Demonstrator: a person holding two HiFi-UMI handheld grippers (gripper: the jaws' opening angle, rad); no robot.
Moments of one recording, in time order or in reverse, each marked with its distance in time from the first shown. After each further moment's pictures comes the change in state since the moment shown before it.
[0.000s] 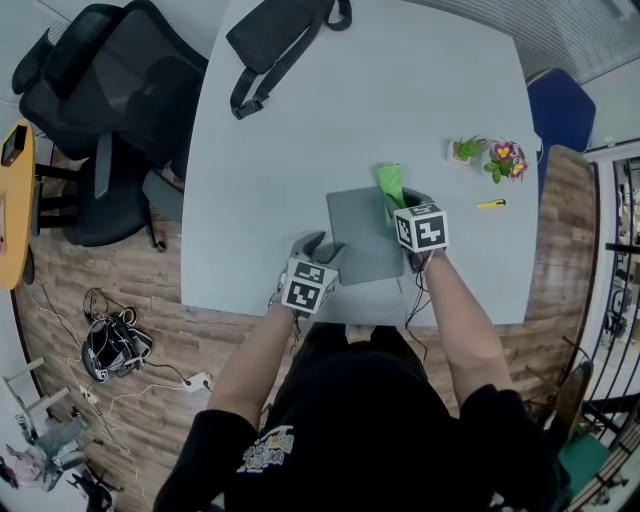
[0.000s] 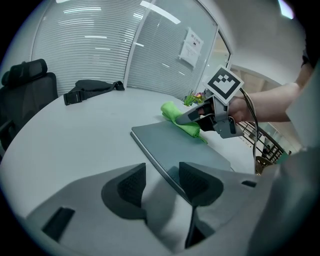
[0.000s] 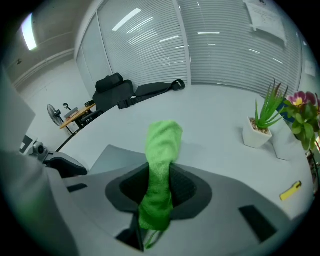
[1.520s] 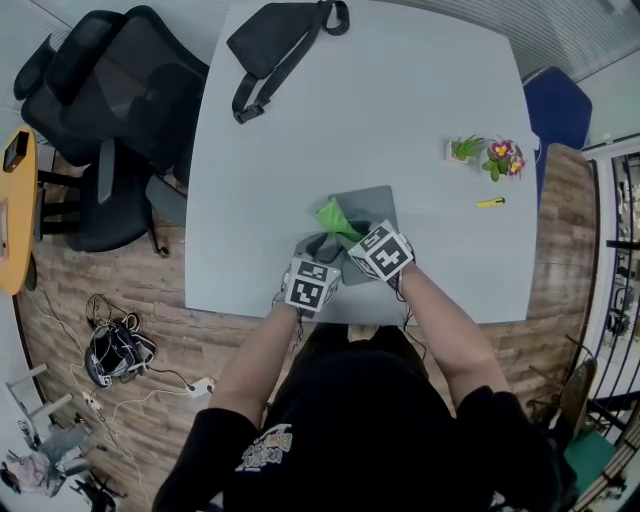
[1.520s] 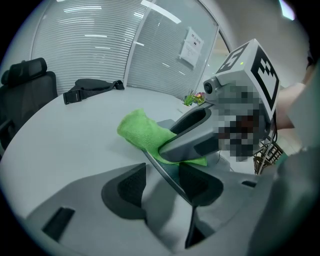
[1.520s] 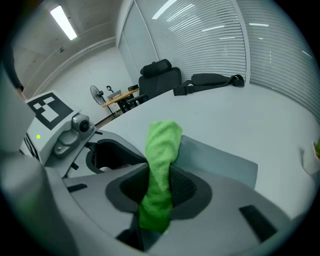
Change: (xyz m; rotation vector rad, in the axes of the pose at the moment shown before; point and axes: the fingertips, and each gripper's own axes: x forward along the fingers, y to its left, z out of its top) left arm 0.000 0.001 -0.001 -0.006 0.012 -0.003; right arm 0.005 0.151 -0.027 -0.318 0.099 0.358
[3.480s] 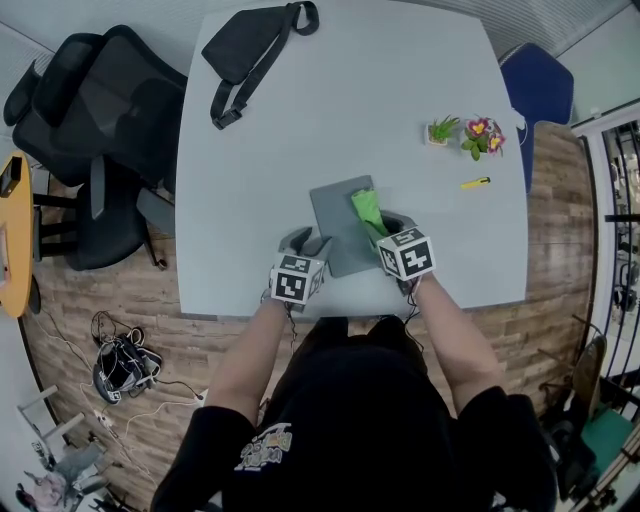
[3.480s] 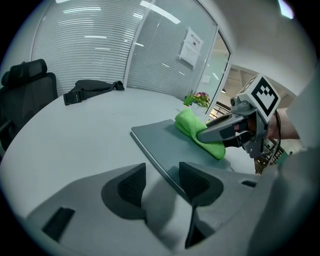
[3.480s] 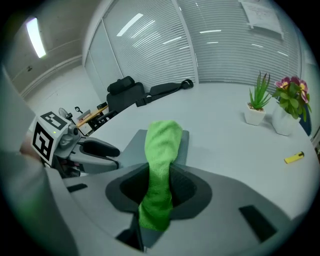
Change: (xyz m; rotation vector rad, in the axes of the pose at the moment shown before) left arm -0.001 0.000 0.004 0.001 -0.011 0.004; right arm -0.073 -0.062 -0.059 0.310 -0.135 -0.258
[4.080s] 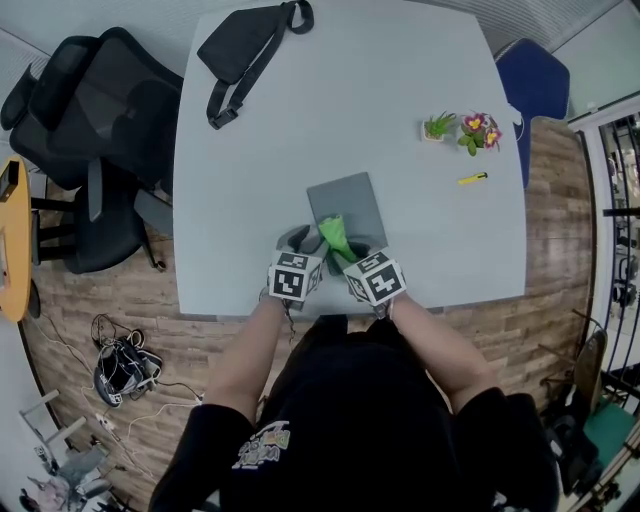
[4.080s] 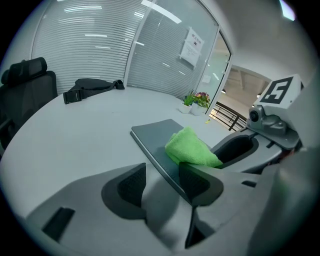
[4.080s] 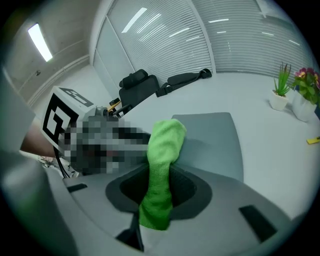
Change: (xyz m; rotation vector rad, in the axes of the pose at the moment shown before) left arm -0.001 0.001 0.000 -0.009 0.008 -0.008; right arm 0.013 0.094 -0.031 -0.012 0.063 0.136
